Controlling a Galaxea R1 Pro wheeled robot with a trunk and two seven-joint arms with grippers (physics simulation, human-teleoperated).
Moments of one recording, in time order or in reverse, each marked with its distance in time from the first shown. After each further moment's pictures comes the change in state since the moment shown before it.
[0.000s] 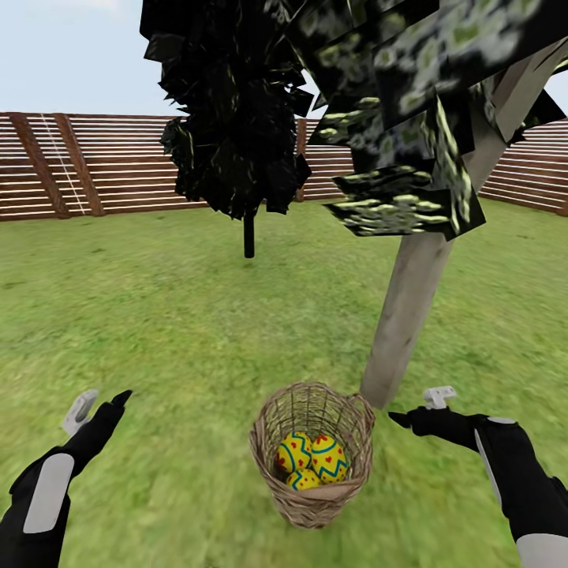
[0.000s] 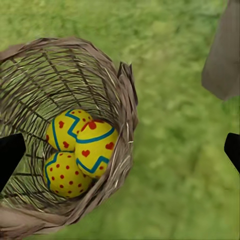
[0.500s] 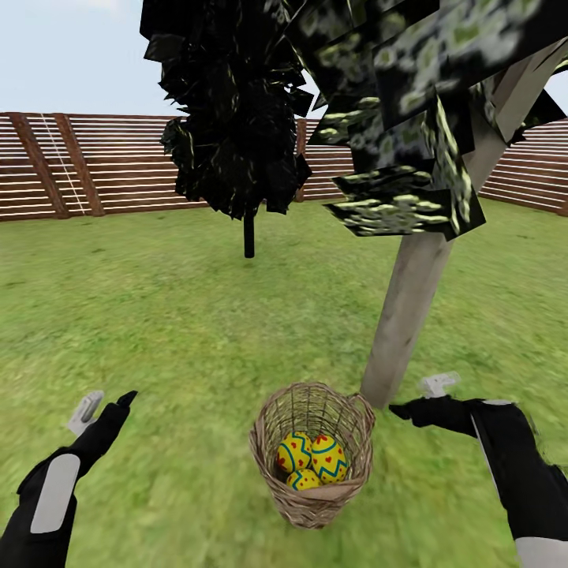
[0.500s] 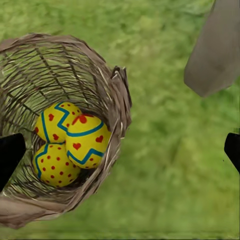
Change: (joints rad) left arm 0.000 -0.022 -0.003 0.002 -0.001 -0.001 0.000; right arm 0.012 0.014 0.058 -0.224 0.108 0.220 -0.001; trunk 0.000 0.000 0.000
